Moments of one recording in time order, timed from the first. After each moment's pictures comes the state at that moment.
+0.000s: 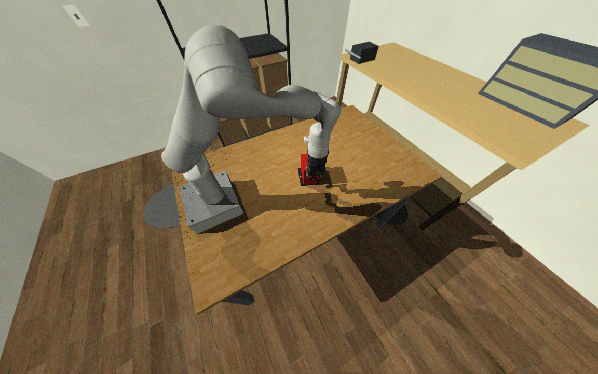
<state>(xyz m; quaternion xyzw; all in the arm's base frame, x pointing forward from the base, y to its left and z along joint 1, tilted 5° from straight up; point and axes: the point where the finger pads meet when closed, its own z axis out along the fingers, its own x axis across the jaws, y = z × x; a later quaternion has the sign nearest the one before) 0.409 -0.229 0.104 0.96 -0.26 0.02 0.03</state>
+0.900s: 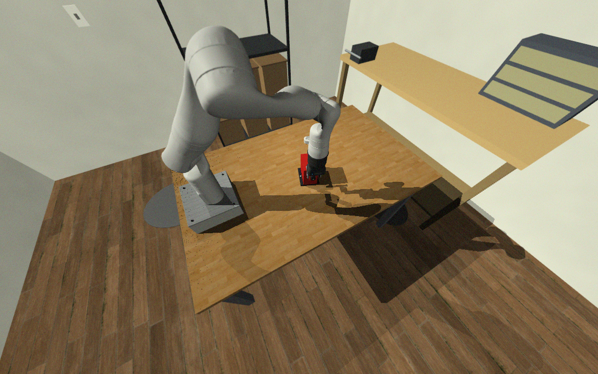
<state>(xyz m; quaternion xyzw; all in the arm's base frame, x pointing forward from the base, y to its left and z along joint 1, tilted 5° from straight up) 0.409 -0.229 0.103 0.96 -0.26 0.02 0.03</state>
